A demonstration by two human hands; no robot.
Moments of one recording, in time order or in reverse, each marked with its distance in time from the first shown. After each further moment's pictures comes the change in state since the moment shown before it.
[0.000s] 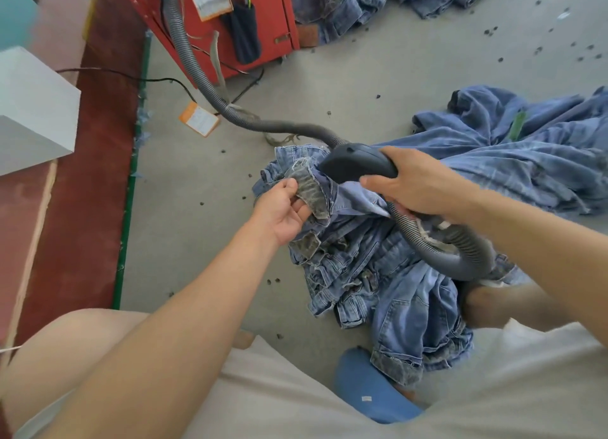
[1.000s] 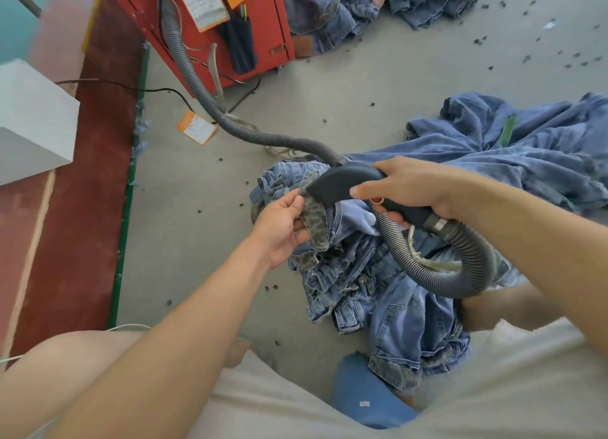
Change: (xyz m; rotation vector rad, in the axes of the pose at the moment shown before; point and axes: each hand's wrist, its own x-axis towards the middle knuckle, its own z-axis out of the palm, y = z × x) left_hand -0.010 -0.012 -0.011 0.319 -0.168 0.048; right_hand 0.006 -0.010 -0.012 0.302 -0.287 0.281
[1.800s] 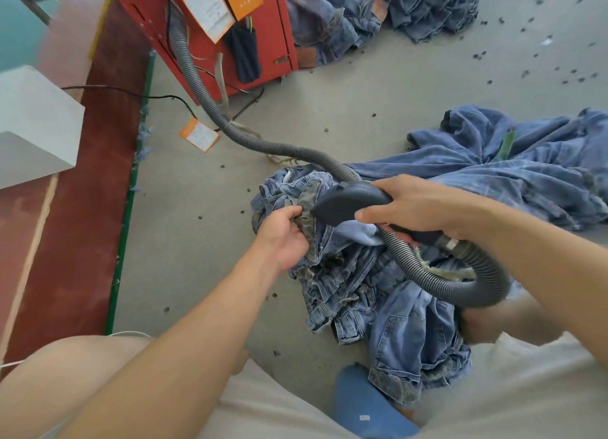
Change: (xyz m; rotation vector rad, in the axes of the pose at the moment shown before) left_hand -0.003 0.004 0.012 -0.386 -0.003 -0.117; right_hand -0.013 0.001 0.004 -0.209 0.021 -0.085
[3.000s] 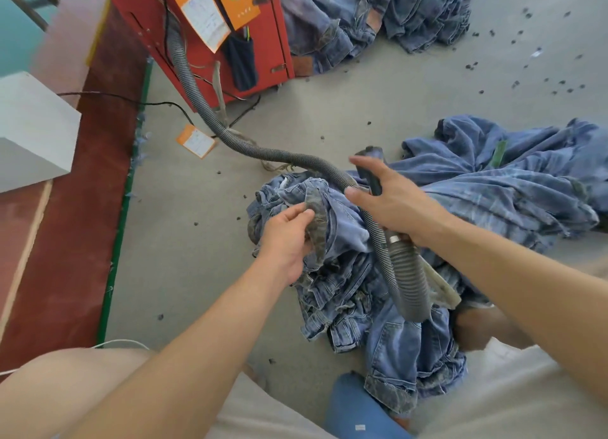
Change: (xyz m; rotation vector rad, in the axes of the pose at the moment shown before) left_hand -0.003 -0.011 0.015 0.300 0.123 0.240; right_hand 0.028 0.009 0.017 0.017 0.400 -0.030
